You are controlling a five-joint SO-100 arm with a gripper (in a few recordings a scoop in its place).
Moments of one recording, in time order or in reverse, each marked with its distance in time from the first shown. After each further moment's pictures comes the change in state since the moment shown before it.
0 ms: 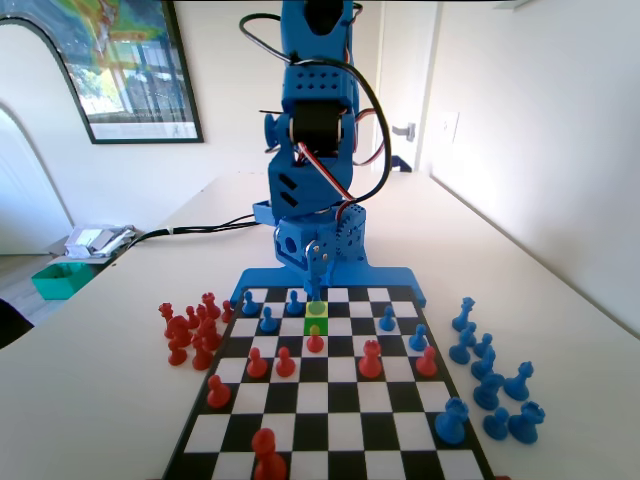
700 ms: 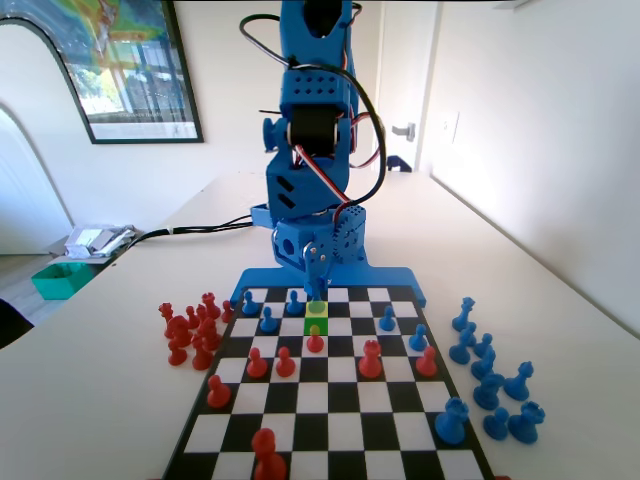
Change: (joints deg) arm 1.1 0.0 1.7 -1.8 -1.6
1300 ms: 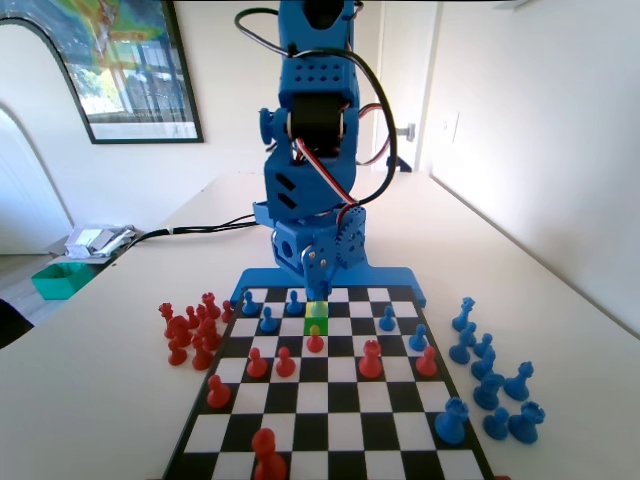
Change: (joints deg) arm -1.8 -5.7 -10.1 4.6 6.9
